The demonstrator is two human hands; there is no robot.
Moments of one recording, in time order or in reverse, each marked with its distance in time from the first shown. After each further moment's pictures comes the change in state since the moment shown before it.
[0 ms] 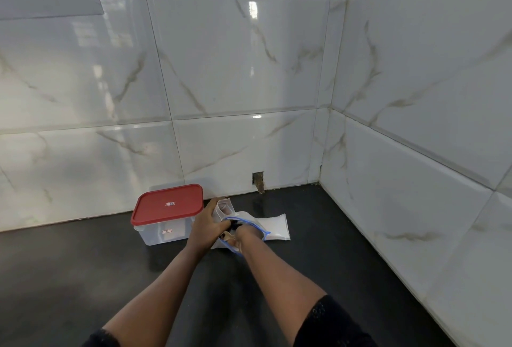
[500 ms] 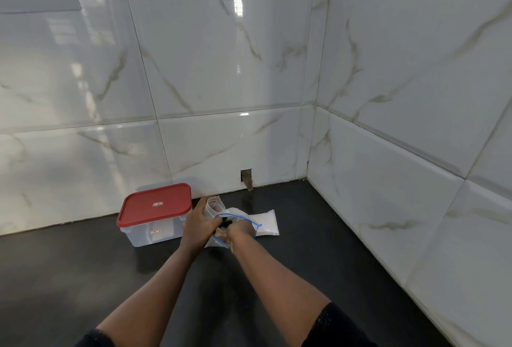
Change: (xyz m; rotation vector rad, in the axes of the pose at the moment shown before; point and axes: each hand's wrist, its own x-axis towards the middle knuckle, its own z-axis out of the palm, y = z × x) left_hand -0.005 0.008 0.008 0.005 0.026 -0.029; right_hand -0.015 -0.003 -0.010 0.106 -0.001 -0.089
